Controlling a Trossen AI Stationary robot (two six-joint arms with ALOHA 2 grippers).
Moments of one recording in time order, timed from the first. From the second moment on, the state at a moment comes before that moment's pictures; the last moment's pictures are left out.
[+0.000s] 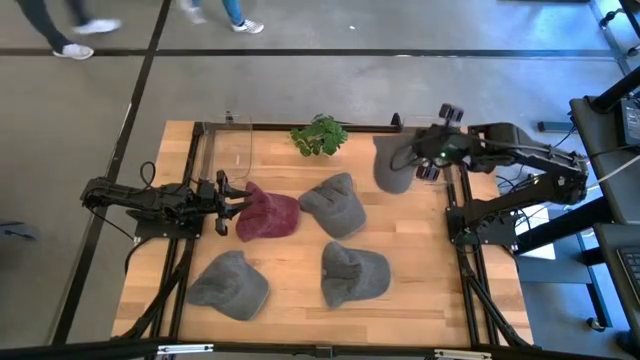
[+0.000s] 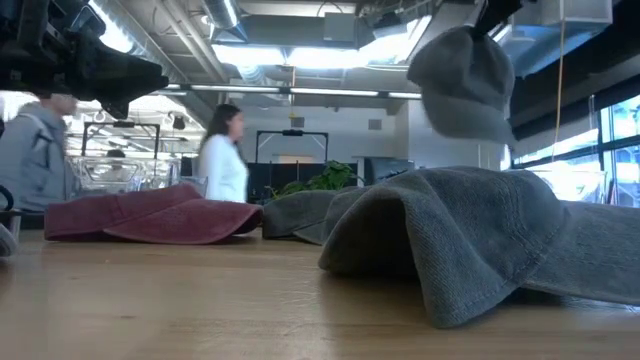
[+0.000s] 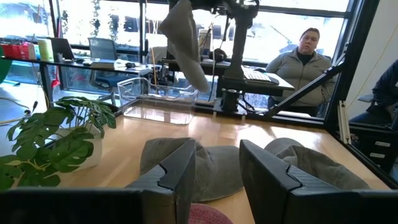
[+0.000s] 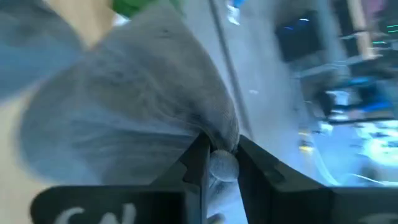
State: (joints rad) left arm -0.17 0.02 0.01 0.06 -0.35 -0.09; right arm -0.12 1.18 1.52 -1.34 0.74 -0.20
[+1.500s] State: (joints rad) left arm -0.17 0.02 0.01 0.06 -0.38 -0.07; right arm -0.78 1.15 0.91 -0.65 0.79 -0.79
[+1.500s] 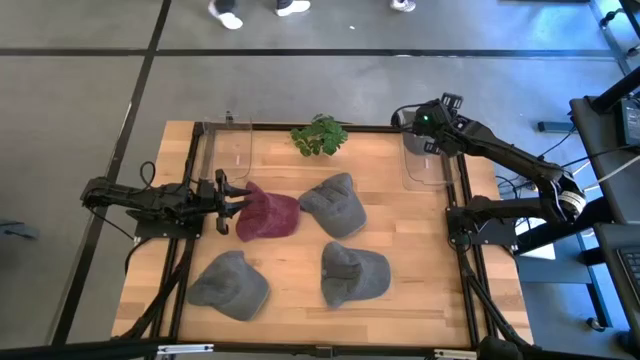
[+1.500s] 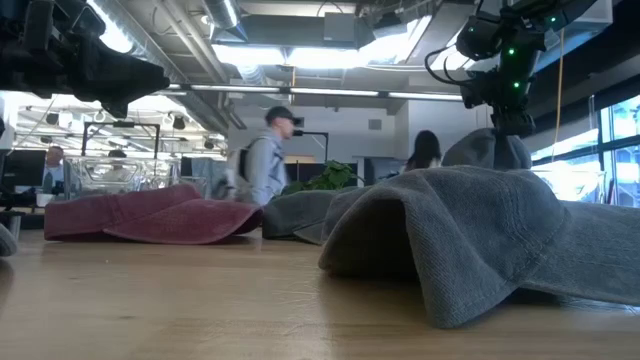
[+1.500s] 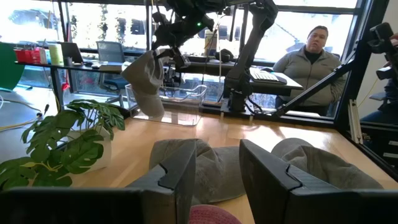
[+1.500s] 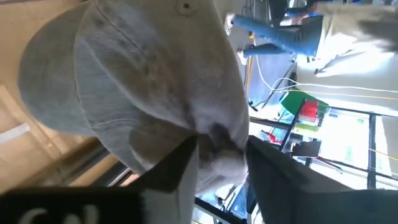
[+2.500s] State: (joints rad) left arm -0.17 0.02 0.01 0.30 -0.37 -0.31; right arm -0.57 1.15 1.27 -0.73 -0.52 -0.34
